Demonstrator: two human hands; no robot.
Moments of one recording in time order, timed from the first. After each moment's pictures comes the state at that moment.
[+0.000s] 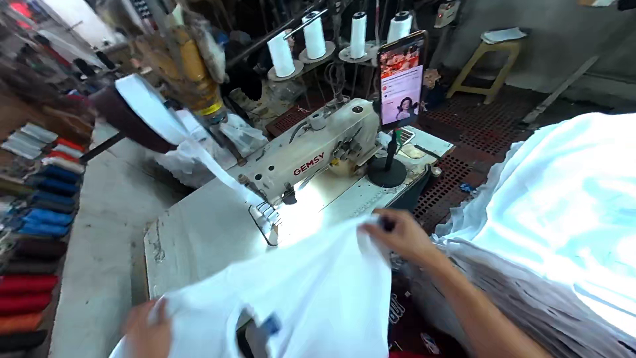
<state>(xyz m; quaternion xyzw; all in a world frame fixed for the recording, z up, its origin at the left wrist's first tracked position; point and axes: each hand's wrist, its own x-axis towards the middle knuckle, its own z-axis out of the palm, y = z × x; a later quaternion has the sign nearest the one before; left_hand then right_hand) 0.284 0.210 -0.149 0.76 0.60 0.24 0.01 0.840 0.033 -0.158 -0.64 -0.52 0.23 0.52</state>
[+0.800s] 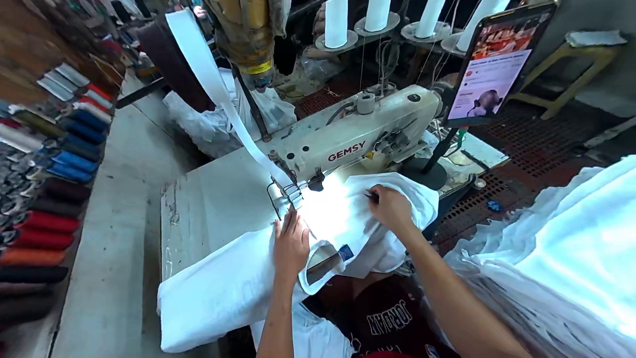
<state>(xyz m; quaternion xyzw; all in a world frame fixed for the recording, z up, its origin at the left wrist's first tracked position) 0.553 0.203 -0.249 0.87 0.46 0.16 0.06 0.840 0.148 -0.195 -0.84 -0.48 0.18 0.17</state>
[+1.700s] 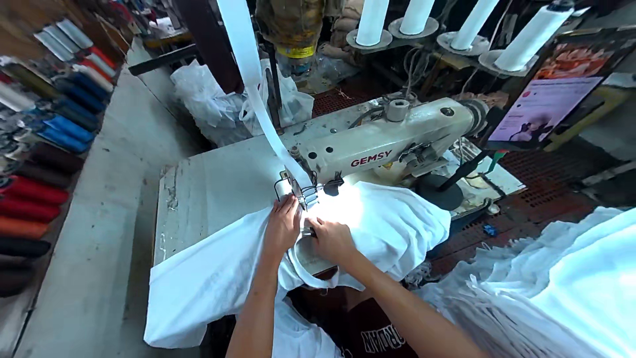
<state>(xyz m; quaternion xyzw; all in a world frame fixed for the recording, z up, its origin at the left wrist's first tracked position) 0.538 0.278 -0.240 0.88 0.43 0.17 0.11 0.692 0.187 -0.195 -0.69 -0.69 0.21 0.05</state>
